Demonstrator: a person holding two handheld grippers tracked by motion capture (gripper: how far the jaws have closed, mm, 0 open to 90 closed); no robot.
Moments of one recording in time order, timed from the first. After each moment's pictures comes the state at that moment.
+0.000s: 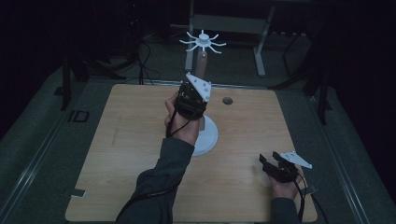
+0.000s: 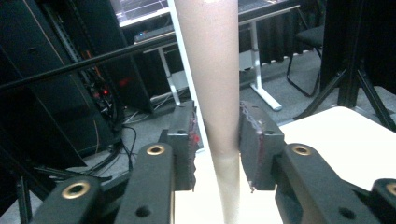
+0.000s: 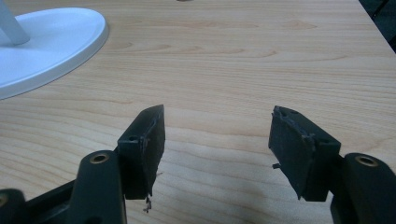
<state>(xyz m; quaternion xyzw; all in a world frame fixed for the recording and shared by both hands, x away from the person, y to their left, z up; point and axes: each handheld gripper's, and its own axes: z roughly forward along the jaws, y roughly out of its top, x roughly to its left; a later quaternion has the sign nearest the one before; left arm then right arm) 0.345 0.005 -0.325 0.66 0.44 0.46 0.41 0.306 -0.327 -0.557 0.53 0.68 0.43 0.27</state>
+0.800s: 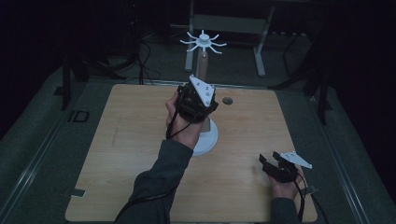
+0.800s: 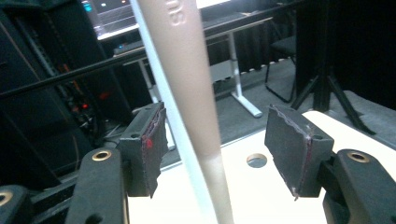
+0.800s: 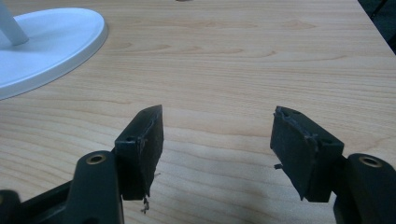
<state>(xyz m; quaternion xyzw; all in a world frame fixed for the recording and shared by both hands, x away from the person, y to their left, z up) 0.335 0.005 -0.322 0.67 0.40 0.44 0.44 0.306 -0.327 -0.557 0.53 0.68 0.43 0.27</state>
